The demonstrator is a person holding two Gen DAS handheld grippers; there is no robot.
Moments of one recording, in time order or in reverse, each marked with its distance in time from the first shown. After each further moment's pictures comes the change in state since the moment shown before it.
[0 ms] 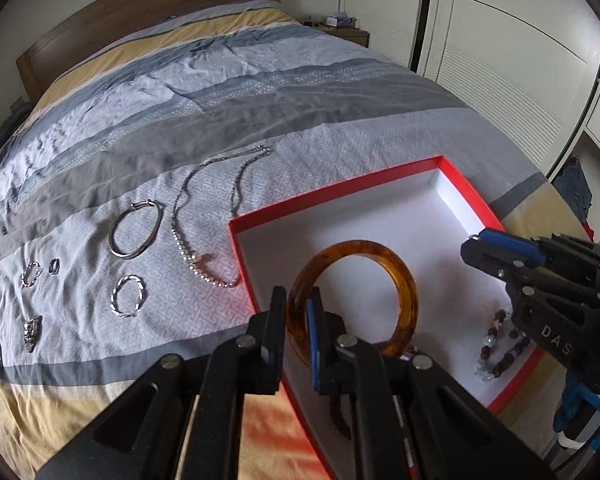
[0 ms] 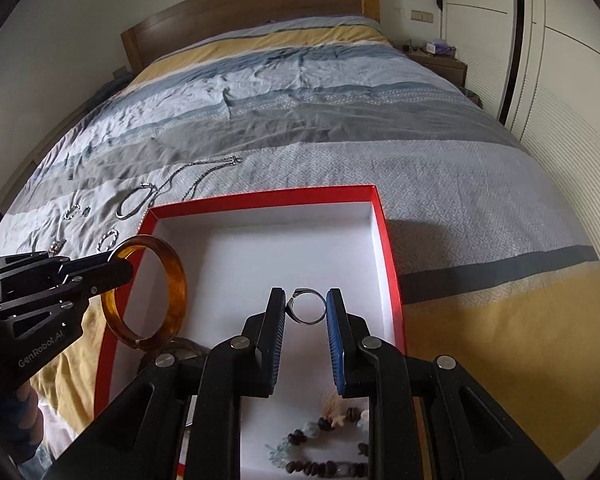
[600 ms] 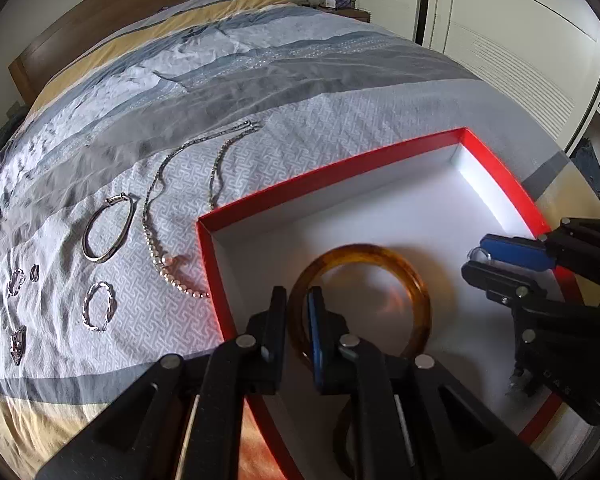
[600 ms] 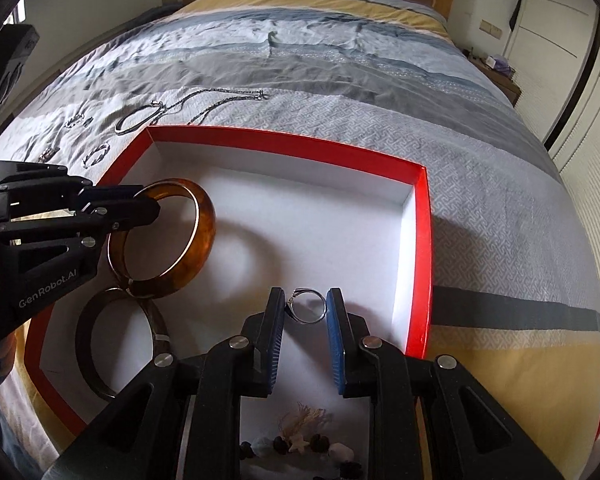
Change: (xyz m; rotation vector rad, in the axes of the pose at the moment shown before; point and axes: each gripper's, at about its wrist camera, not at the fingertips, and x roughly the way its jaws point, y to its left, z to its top) left arm 0.045 -0.011 0.004 0.040 0.050 0.043; right arm 0.042 0.010 -0.007 -0.273 0.116 0.000
